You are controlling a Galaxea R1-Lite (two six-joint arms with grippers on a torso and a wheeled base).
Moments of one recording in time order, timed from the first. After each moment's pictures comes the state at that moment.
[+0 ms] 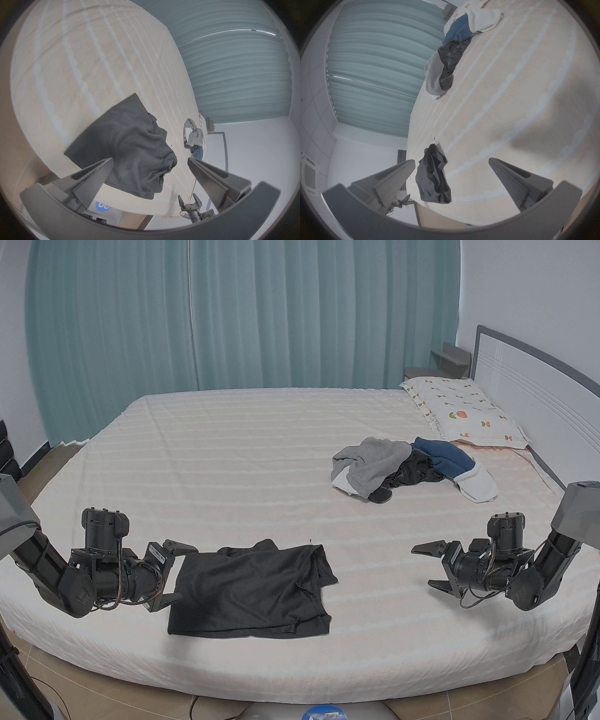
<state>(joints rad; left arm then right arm) -0.11 1.92 -0.57 -0.68 -0.34 -1.17 0.17 2.14 -0.63 -0.97 0.40 0.96</state>
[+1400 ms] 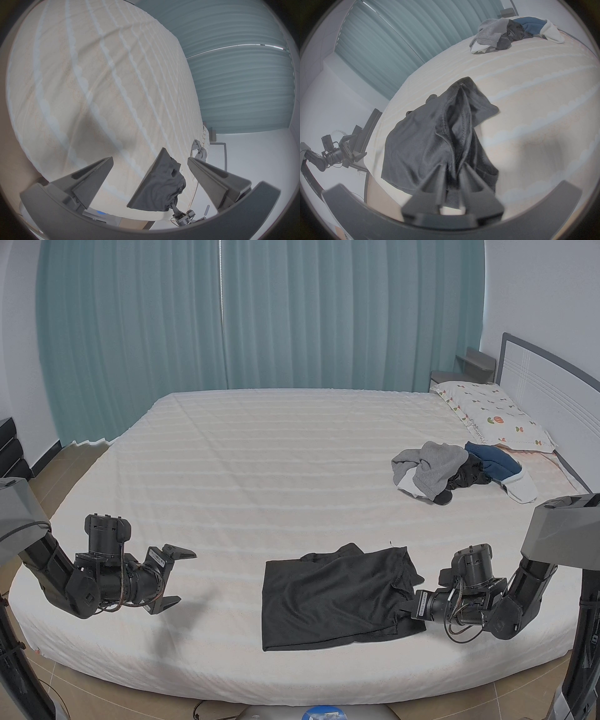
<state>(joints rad) -0.08 1.98 -0.57 -0.73 -0.34 -1.17 0.32 2.22 -0.53 -0.98 0.19 0.51</state>
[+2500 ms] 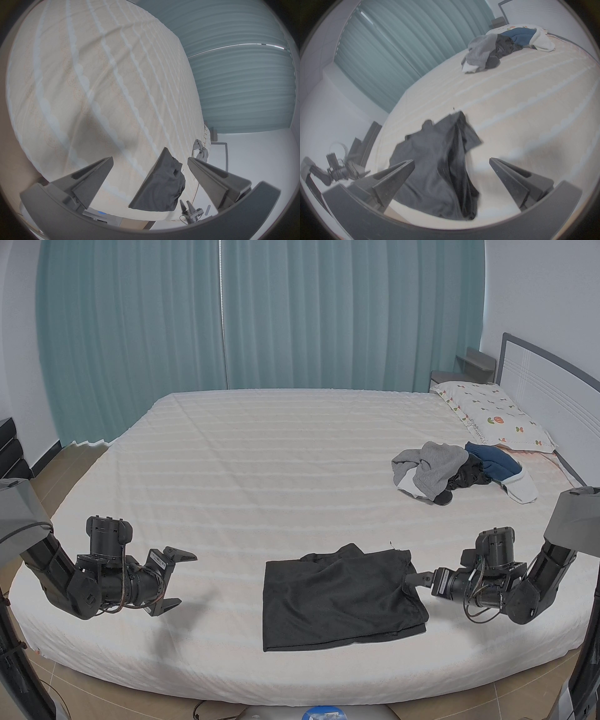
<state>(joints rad) -0.09 2.00 -0.57 -0.73 -0.34 -1.17 0.22 2.15 -0.59 -0.96 0.20 0.55</state>
